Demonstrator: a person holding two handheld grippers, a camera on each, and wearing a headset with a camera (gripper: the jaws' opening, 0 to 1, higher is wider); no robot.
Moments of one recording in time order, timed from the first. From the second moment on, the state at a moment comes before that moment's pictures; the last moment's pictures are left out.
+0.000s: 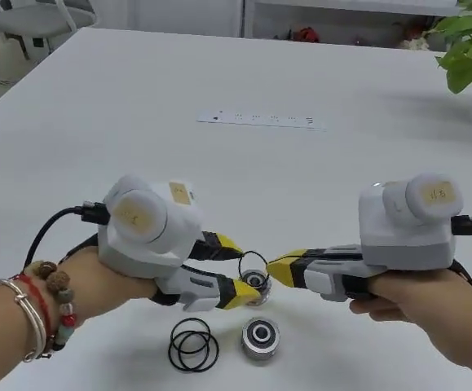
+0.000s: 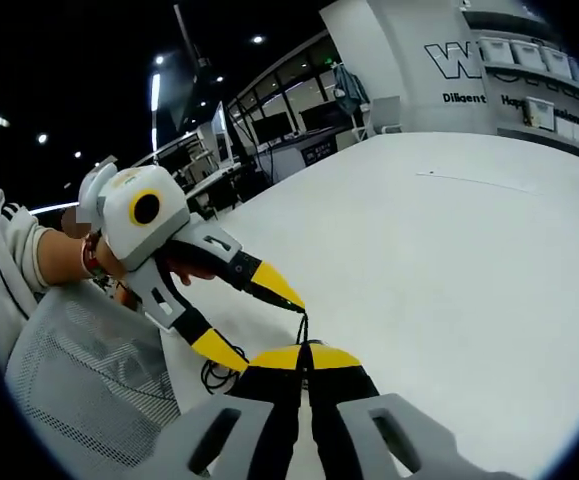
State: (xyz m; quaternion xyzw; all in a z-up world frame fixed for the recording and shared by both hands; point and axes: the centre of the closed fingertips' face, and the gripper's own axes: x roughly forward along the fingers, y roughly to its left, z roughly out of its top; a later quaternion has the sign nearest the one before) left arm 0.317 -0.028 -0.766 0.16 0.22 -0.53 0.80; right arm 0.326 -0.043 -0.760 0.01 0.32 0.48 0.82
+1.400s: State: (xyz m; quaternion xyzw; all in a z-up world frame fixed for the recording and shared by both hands) left arm 0.237 0.085 -0.716 0.11 0.20 -0.46 0.86; right arm 0.255 0.002 -0.763 -0.01 0.38 0.57 0.73
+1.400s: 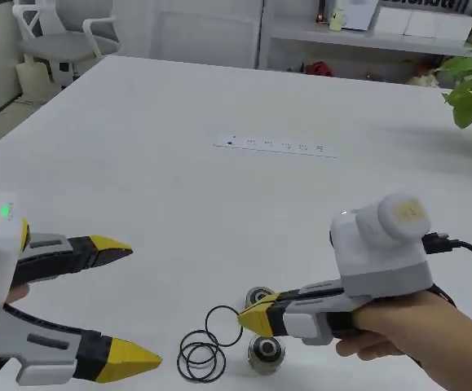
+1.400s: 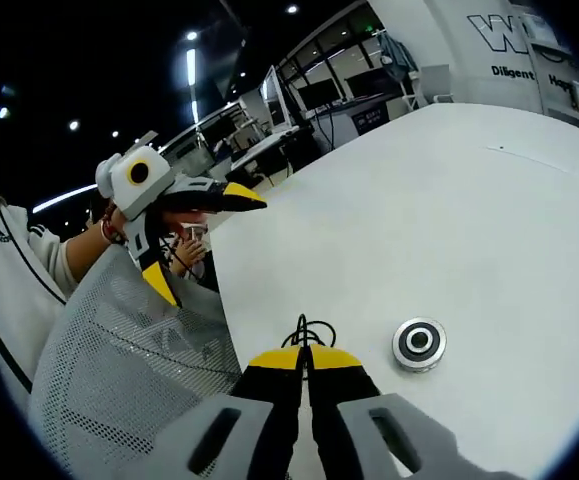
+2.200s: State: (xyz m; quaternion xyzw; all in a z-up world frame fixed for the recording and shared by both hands) left arm 0.223 0.111 -0.715 0.08 0.21 -0.42 0.88; right arm 0.264 0.002 -0.791 -0.06 0.39 0.56 0.73
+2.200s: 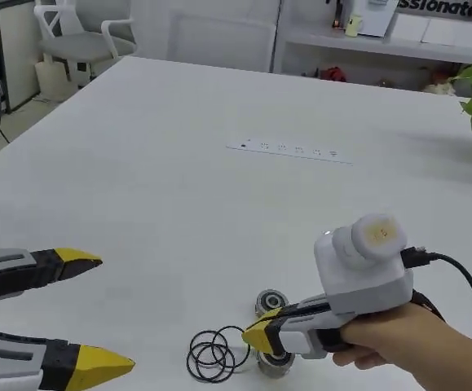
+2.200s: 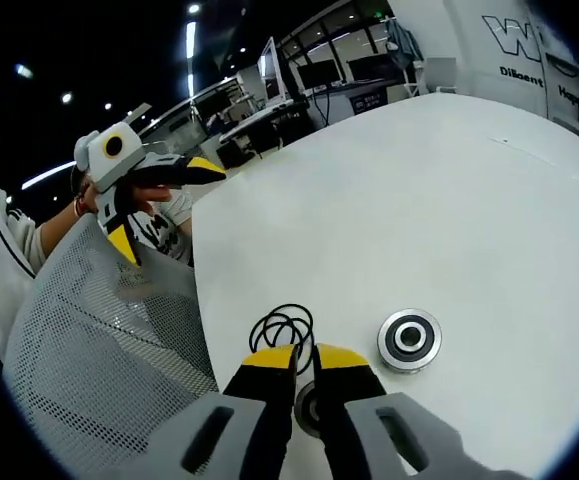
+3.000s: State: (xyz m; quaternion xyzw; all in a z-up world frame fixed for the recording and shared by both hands) left arm 0.224 0.114 -0.716 0.07 0.21 -0.41 0.88; right arm 0.274 -0.027 -0.744 -0.04 0.32 0.55 0.77
